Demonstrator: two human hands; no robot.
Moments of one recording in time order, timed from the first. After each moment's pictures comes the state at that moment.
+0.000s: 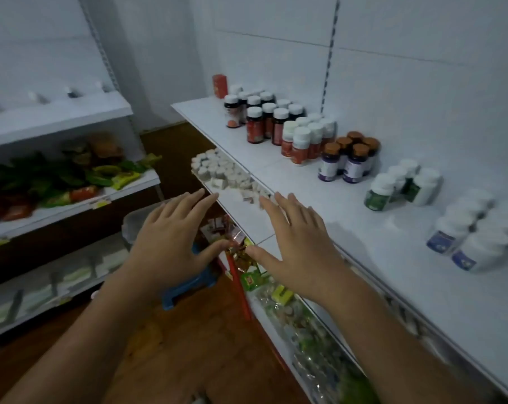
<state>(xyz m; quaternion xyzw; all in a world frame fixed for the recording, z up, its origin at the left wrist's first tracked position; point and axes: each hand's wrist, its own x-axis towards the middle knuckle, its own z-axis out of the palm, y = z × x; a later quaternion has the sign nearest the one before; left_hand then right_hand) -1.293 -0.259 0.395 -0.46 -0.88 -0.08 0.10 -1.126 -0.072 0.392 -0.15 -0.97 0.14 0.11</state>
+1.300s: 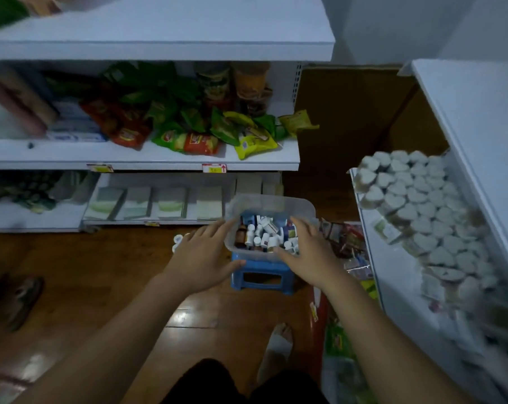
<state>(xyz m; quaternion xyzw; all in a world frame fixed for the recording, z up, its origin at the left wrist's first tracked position) -1.810 -0.341 0.168 -0.17 -0.97 -0.10 -0.14 -1.797 -0.071 0.144 -0.03 -0.94 0.29 -0.17</state>
